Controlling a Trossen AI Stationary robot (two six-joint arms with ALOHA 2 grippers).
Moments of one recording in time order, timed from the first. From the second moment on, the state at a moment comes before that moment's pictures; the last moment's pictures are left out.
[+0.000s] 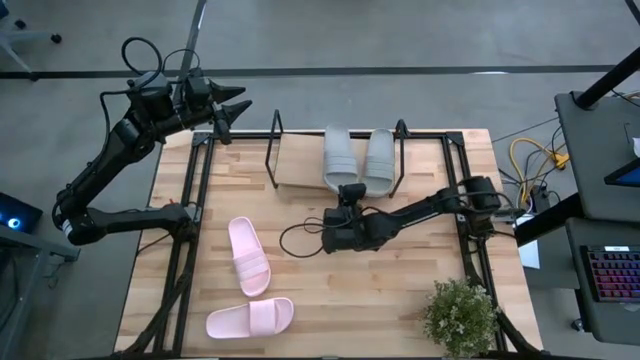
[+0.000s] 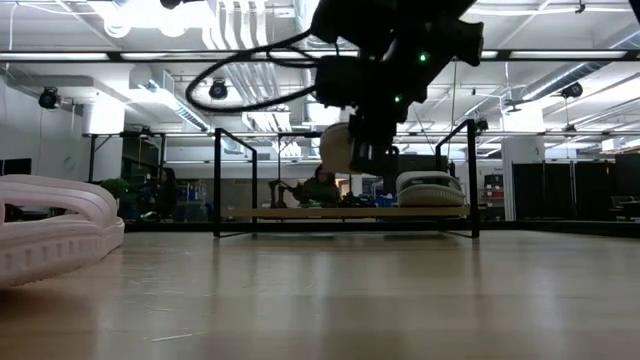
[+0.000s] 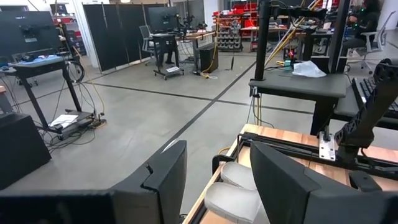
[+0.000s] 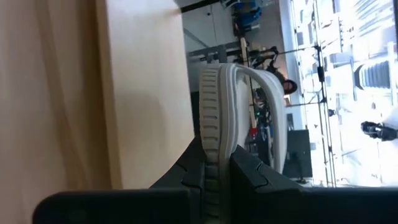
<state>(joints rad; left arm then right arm) 0.73 0.93 1.30 -0.42 0.23 0.11 0.18 1.97 1.29 -0.45 1.26 -0.20</state>
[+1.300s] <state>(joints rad) 0.73 0.93 1.30 -0.47 0.23 0.11 0.12 2.11 1.39 -0.77 1.21 0.12</state>
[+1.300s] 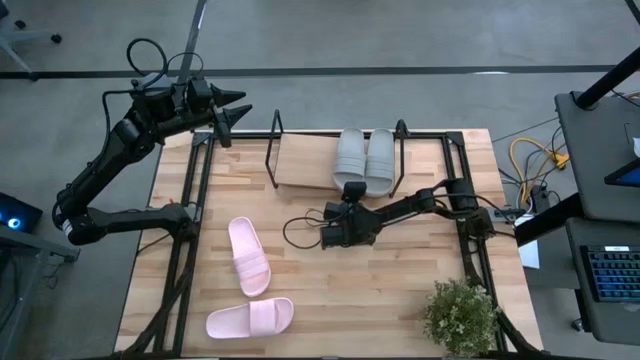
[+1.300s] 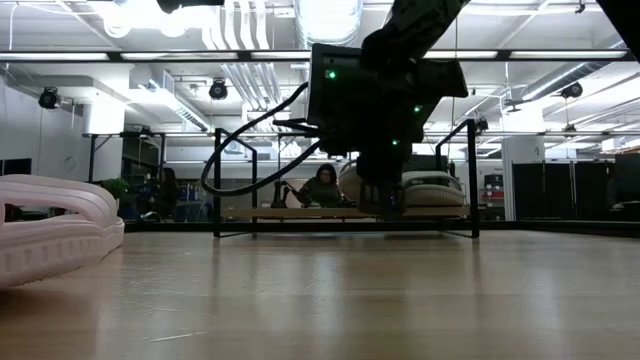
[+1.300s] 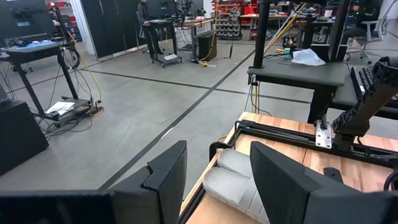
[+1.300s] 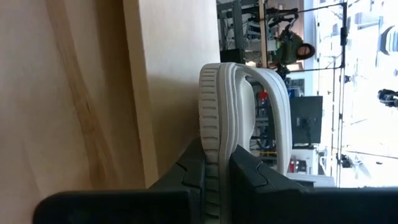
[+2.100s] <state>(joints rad) 0.73 0.93 1.30 -0.47 0.23 0.11 0.10 2.11 1.39 -0.77 1.13 0.15</state>
